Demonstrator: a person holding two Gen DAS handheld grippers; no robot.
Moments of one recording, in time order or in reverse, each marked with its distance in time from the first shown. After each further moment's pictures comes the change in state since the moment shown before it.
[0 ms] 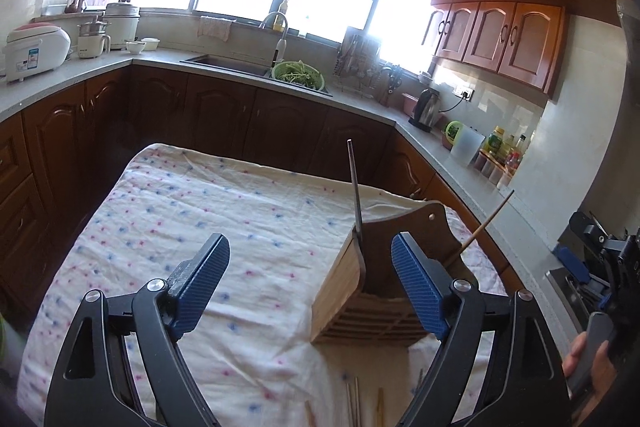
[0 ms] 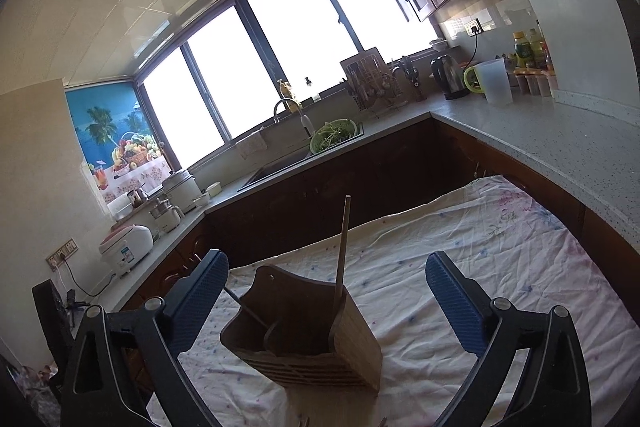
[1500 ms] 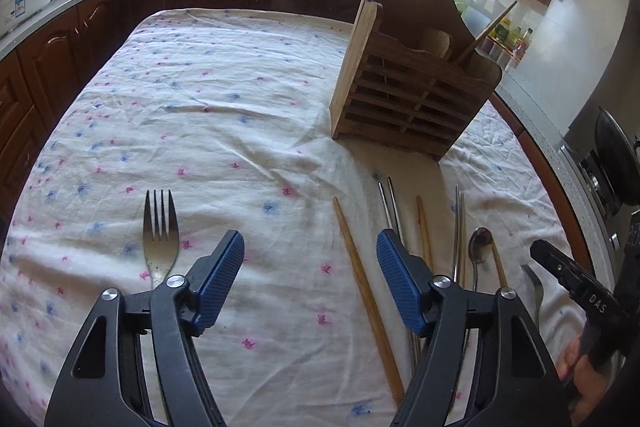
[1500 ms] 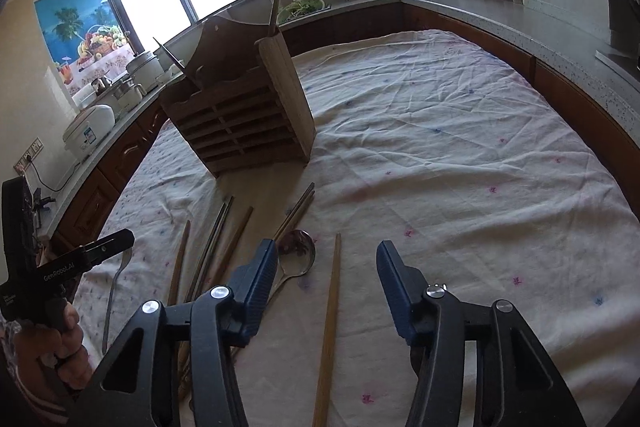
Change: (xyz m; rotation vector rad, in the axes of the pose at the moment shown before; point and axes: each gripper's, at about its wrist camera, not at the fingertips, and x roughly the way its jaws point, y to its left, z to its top) left arm -0.004 0.010 -0.132 0.078 0.390 0.017; right arm -0.039 -0.039 -0.153 -0.073 0.416 -0.153
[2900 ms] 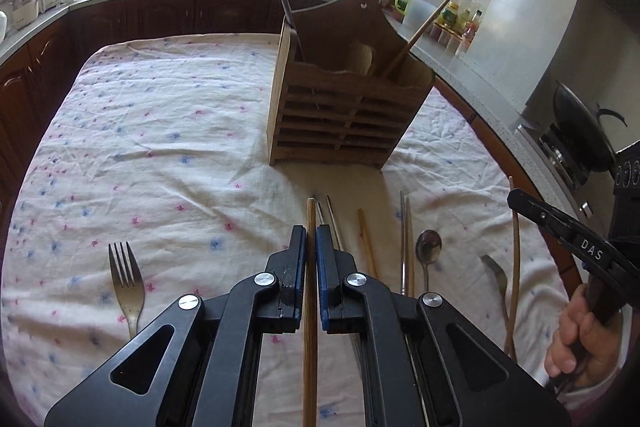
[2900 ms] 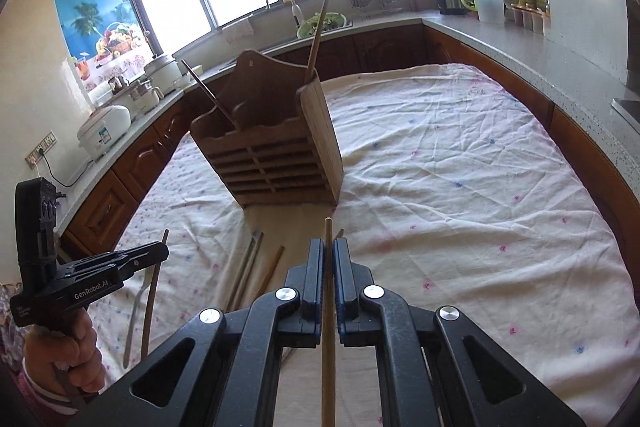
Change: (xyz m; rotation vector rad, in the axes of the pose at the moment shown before) left arm -0.025 -0.026 0.025 0.130 -0.029 -0.140; right arm -0.025 0.026 0.041 -0.061 -0.064 0.041
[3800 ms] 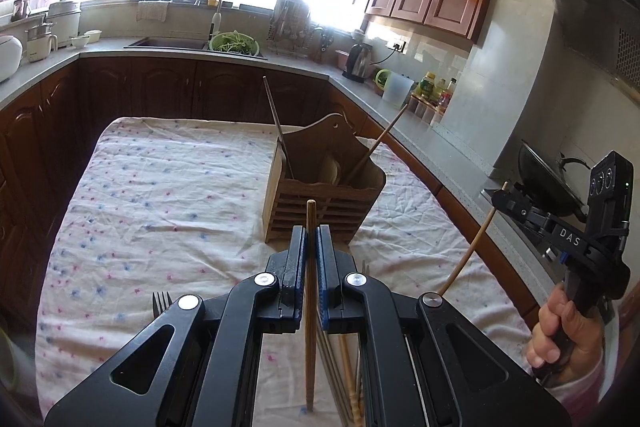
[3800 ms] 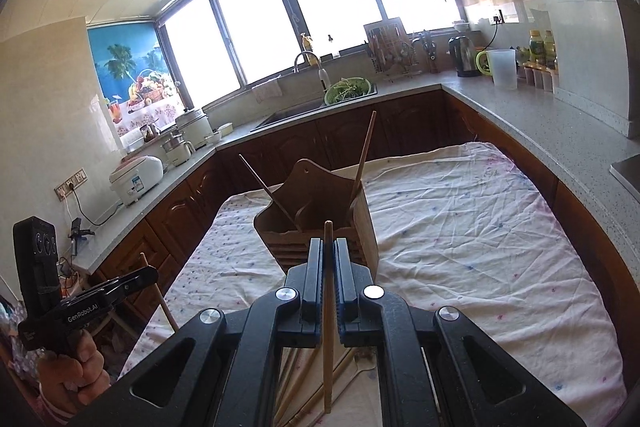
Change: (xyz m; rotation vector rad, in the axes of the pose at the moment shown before) left arm -0.098 -0.001 0.027 -0.013 -0.242 -0.046; right arm -0.066 0.027 0.048 -0.016 -0.210 0.082
